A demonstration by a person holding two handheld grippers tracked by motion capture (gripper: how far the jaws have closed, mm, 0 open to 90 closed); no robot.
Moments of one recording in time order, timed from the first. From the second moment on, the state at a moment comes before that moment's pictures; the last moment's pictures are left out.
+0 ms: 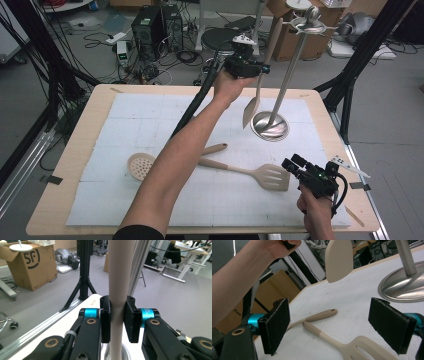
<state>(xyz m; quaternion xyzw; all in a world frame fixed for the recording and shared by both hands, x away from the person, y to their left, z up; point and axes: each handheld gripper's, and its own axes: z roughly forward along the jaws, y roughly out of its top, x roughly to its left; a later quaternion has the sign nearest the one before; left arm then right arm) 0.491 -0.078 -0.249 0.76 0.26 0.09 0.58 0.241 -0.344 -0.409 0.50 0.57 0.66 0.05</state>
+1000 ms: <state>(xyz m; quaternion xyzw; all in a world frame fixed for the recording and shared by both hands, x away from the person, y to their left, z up) 0.497 -0.086 -0.256 0.77 0.27 0.06 0.58 0.239 -0.347 -0.410 0.50 0.56 0.66 0.05</state>
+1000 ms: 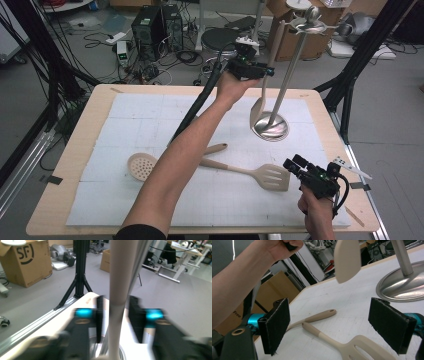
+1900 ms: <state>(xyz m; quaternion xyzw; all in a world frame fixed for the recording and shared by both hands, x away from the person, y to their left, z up) 0.455 0.014 -0.273 0.73 0.26 0.09 0.63 0.244 -0.331 -0.407 0.49 0.58 0.65 0.06</state>
